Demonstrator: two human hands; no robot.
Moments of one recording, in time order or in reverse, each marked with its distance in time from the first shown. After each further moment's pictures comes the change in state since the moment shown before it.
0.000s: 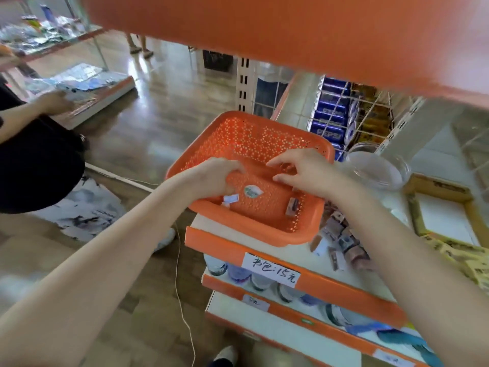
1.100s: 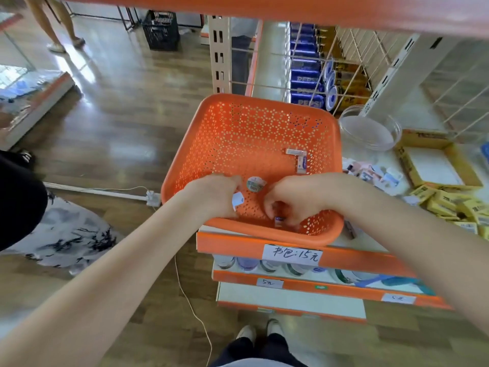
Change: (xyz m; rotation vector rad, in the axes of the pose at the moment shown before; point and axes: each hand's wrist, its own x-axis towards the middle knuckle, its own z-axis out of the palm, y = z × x) left_hand 0.003 0.003 0.009 0.196 -0.398 0.093; right_hand -0.012 -0.036 0.042 -0.186 -0.620 -0.014
